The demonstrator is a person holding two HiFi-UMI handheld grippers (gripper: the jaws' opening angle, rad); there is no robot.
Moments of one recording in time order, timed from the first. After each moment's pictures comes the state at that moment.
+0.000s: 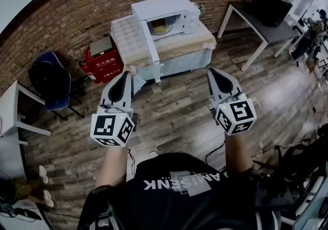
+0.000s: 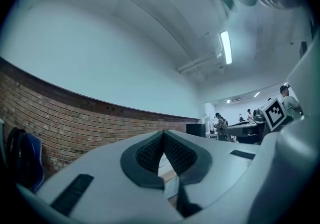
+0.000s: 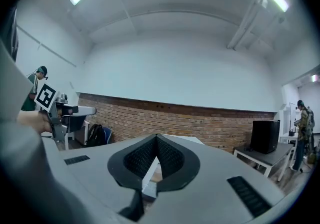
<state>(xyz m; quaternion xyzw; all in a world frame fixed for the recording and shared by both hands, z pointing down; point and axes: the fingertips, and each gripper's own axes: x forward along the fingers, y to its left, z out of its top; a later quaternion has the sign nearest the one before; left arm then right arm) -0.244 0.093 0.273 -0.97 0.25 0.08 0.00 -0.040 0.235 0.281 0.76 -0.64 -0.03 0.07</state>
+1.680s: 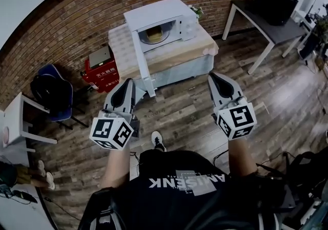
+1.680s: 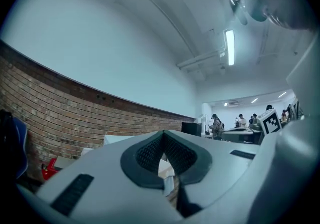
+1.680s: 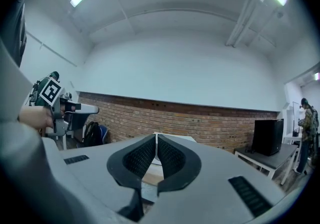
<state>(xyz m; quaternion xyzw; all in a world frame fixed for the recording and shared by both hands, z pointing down) -0.125 0.077 0.303 -0.97 0.22 0.07 -0.04 0.077 0.220 0.313 0.75 -0.65 -0.04 0.07</state>
